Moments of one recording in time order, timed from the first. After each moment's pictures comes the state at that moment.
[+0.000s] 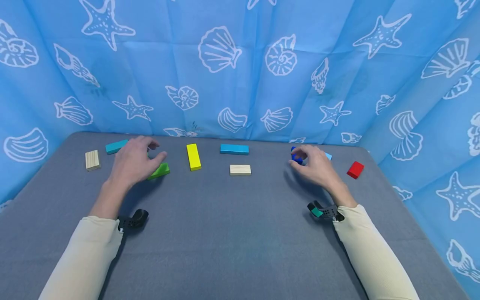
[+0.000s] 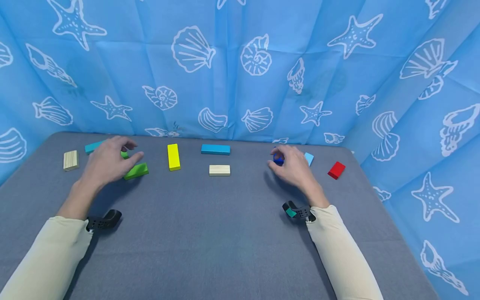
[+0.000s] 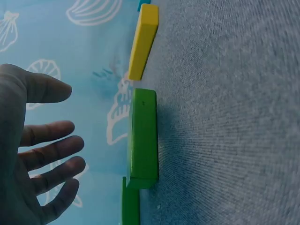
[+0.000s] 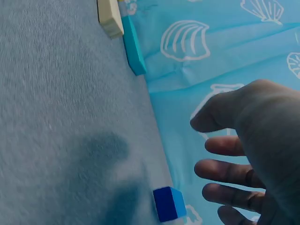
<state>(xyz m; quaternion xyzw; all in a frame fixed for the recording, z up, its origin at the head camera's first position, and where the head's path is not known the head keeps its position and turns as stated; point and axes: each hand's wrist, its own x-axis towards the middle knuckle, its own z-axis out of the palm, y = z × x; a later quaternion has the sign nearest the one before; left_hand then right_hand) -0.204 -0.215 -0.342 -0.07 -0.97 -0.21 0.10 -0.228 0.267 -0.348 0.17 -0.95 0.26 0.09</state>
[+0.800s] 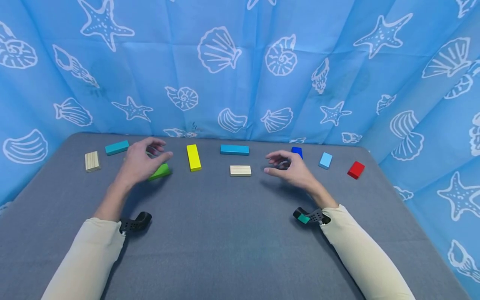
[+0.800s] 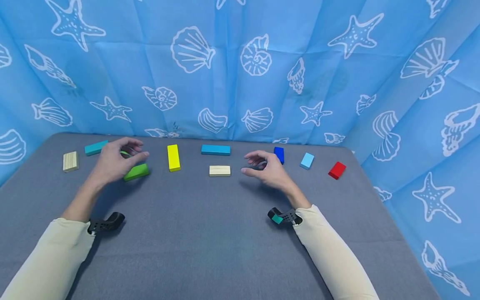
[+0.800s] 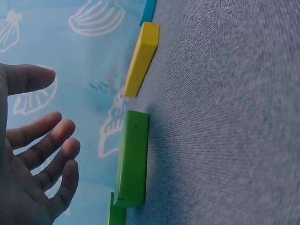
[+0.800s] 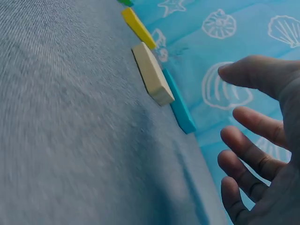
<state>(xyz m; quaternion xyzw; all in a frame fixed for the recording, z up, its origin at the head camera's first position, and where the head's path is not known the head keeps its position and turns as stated) -0.205 -0.210 -0.348 -0.08 -0.91 -0.39 0.09 -0.230 0.223 -0.366 0.21 -0.86 0.47 -0.03</state>
